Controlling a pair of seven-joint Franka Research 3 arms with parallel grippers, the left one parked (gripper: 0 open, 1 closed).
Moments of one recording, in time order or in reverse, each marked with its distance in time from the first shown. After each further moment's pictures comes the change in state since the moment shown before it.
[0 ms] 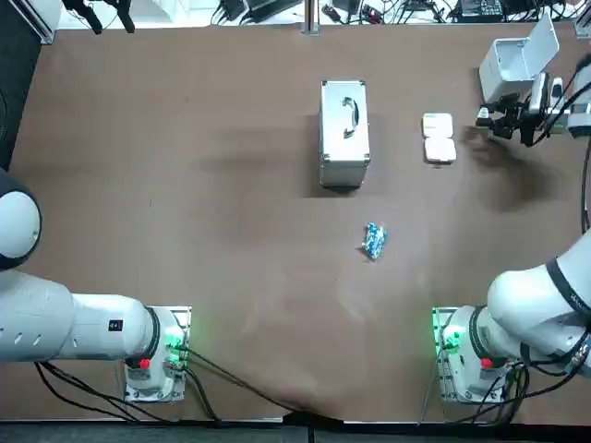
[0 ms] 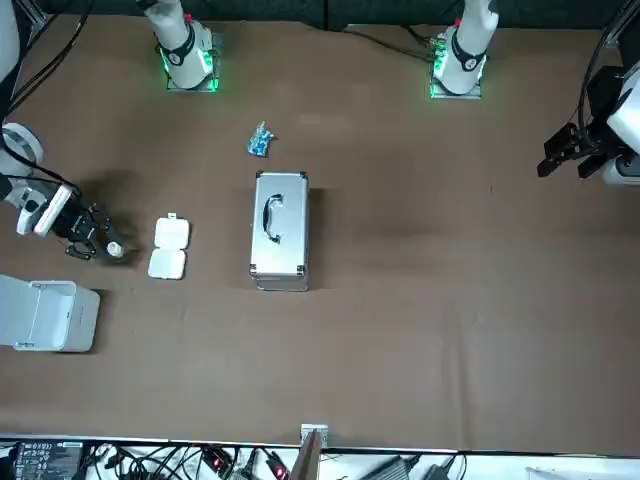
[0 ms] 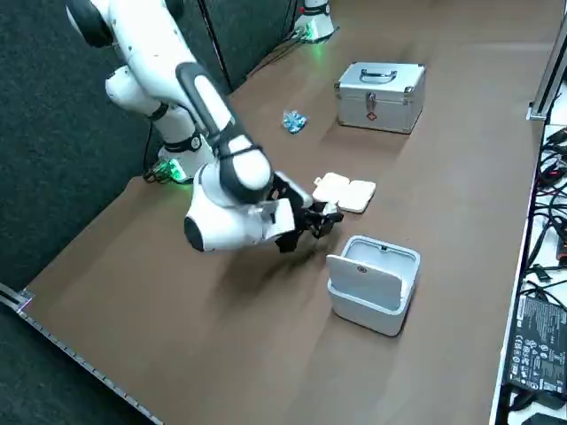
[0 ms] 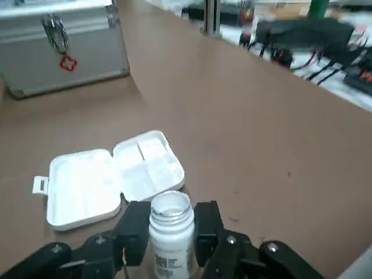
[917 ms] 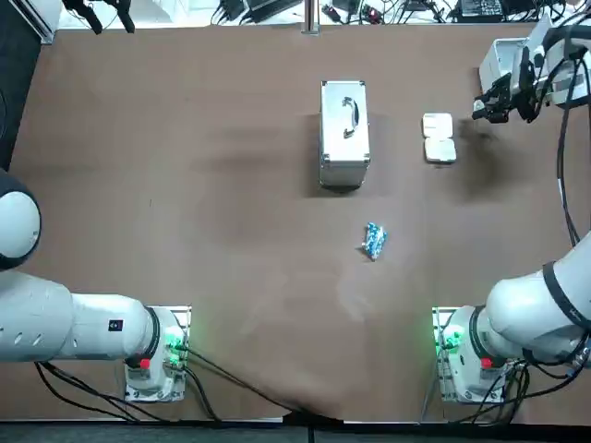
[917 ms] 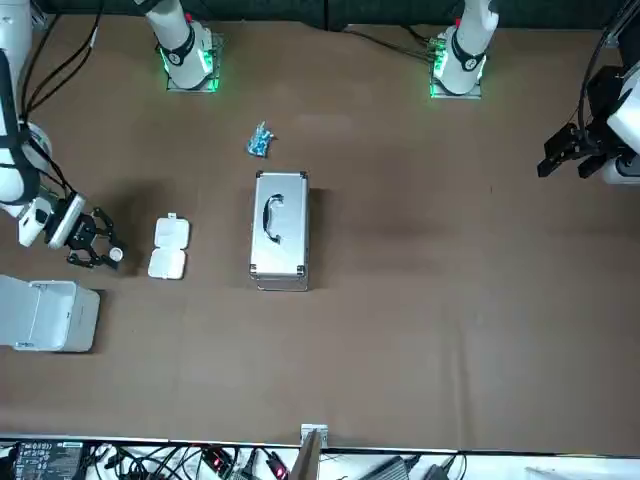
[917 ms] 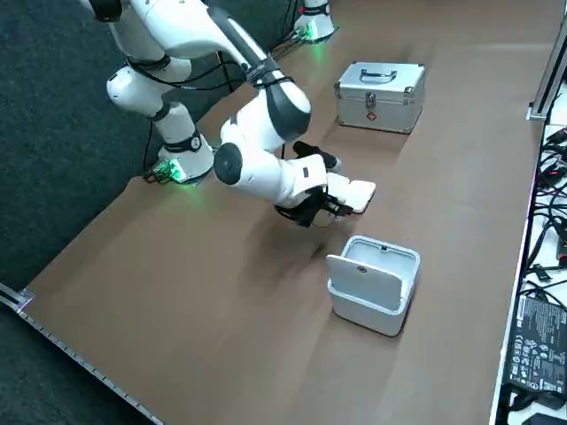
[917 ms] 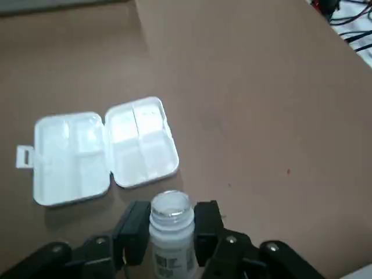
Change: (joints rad) arm 0.163 -0.117 0.002 -0.044 -0.230 0.271 0.142
